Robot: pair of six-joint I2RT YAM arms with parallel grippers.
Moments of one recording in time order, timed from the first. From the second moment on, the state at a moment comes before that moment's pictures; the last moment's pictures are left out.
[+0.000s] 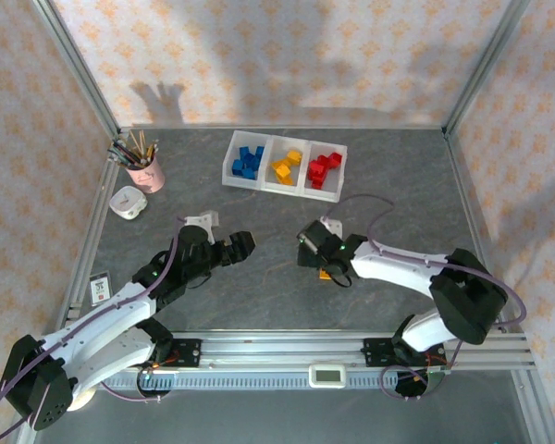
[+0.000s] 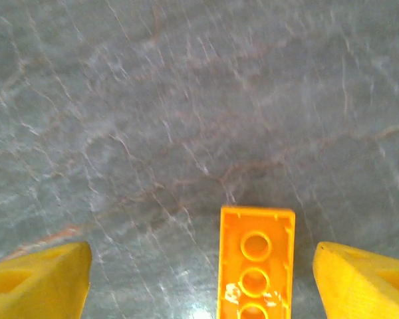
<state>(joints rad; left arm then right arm) -0.57 0.87 0.47 -0.14 0.03 -0.83 0.84 1.45 0.78 -0.49 0.28 0.88</state>
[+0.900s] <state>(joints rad) -0.57 0.87 0.47 -0.14 0.00 -0.85 0.89 1.52 0.72 -0.50 0.37 0.95</state>
